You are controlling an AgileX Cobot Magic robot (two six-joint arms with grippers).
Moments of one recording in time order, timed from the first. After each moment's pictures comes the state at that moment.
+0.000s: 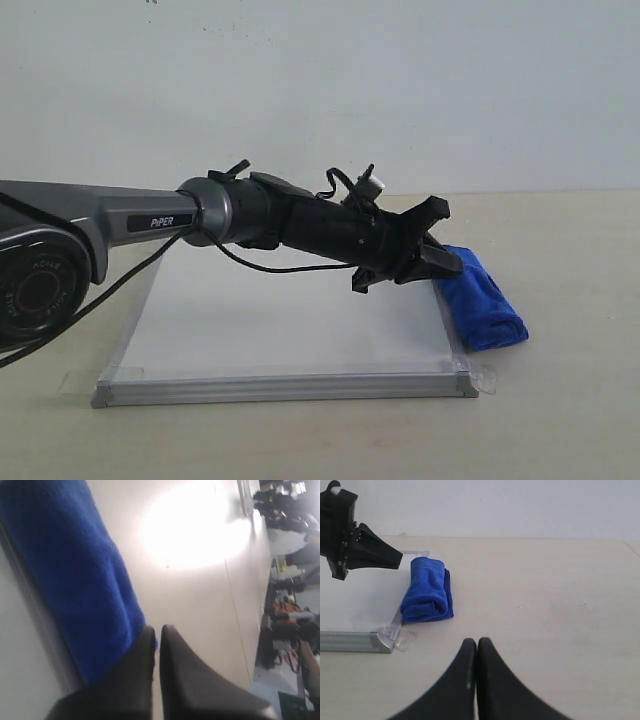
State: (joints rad) left arm -0.42 2.51 -1.94 -1.43 0.79 0.61; right arm 0.05 0.00 0.00 0.01 0.33 0.00
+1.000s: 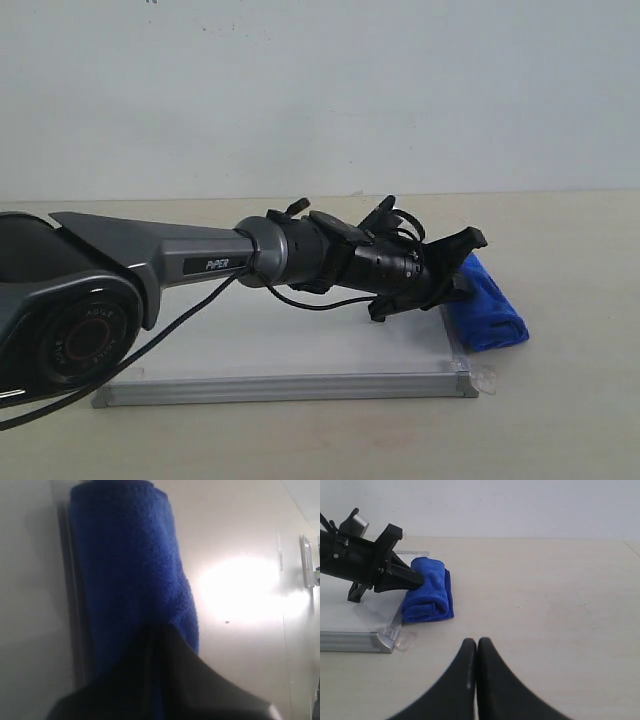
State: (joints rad) left arm -0.54 2.57 -1.94 -1.40 0.40 0.42; right arm 0.05 0.00 0.00 0.01 0.33 0.00
